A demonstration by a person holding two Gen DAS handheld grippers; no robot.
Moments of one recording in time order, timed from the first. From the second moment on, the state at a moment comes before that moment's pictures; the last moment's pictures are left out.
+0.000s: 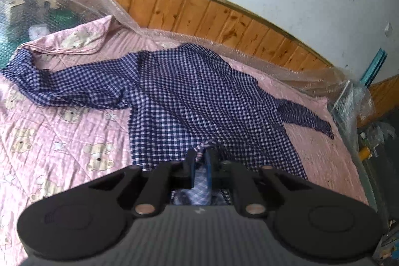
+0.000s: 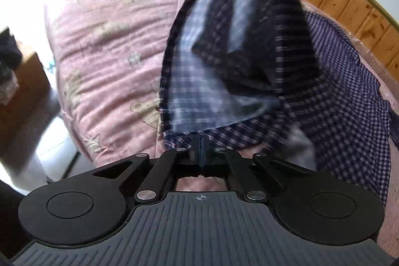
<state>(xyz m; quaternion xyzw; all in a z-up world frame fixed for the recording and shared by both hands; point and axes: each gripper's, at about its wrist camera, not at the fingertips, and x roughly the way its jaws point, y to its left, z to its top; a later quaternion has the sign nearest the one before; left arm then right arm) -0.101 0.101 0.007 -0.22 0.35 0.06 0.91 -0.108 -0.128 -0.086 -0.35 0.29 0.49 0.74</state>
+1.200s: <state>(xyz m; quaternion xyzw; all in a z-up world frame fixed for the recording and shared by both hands) -0.174 0.079 -0.058 -0.20 0.43 0.03 0.88 -0.139 -0.178 -0.076 -0.46 0.23 0.50 0.69</state>
